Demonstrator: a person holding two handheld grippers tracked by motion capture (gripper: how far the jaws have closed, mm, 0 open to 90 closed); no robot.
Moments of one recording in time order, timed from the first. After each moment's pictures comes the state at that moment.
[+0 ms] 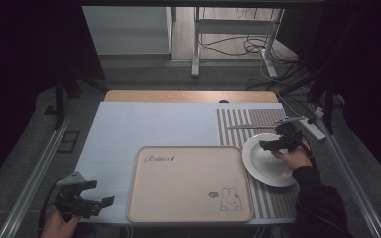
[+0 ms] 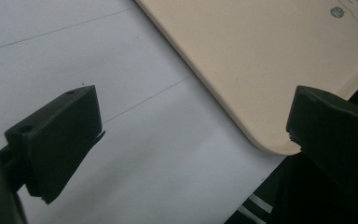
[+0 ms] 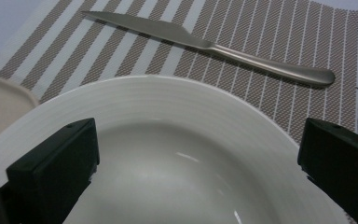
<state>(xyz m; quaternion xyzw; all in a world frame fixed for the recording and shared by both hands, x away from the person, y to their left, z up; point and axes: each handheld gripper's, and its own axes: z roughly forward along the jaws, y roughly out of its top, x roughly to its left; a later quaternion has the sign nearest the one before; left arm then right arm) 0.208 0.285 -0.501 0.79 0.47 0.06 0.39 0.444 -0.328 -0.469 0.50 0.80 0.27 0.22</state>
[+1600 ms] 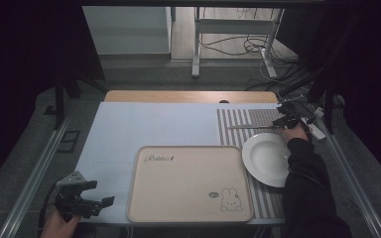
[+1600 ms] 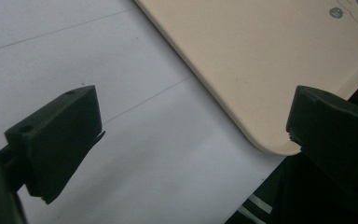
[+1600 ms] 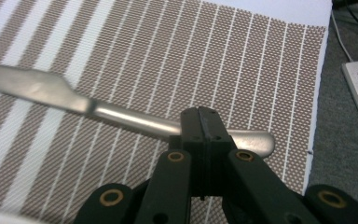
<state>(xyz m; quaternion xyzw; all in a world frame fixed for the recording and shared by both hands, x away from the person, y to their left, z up) 0.208 0.285 -0.501 0.79 0.47 0.06 0.39 0.550 -0.361 -0.484 0.54 0.79 0.22 0.19</state>
